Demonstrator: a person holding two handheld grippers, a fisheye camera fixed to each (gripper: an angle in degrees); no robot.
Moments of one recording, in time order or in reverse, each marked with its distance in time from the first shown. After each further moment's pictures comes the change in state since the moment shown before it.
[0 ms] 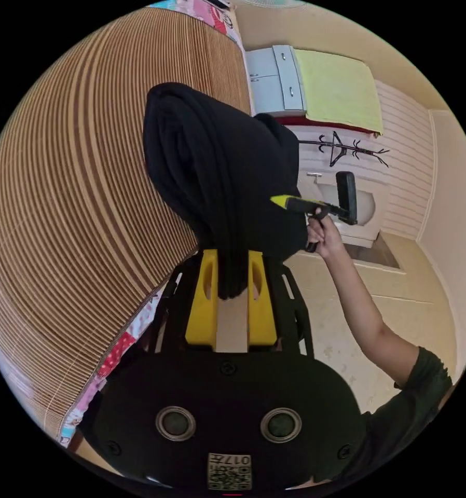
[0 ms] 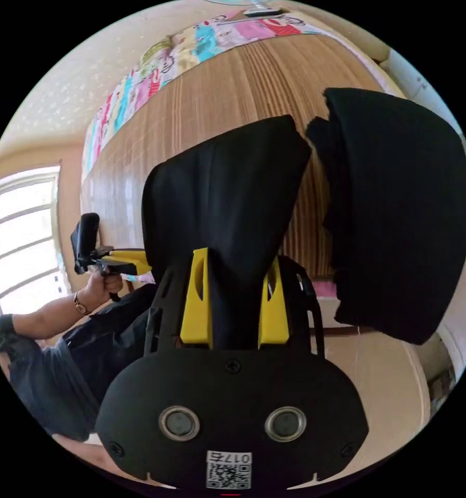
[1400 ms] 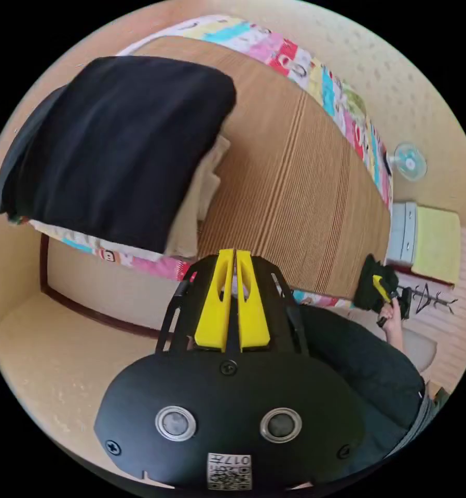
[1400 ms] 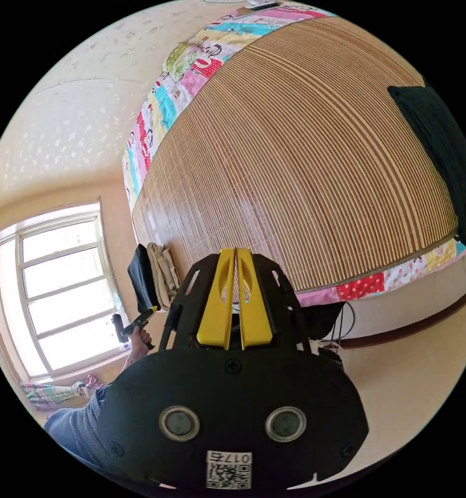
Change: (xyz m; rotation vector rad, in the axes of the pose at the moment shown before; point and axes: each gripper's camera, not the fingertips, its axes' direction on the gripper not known) left arm -0.151 0.614 -0.465 0.879 -0.484 -0.669; right arm -0.414 0.129 0.161 0.074 -0.543 0.014
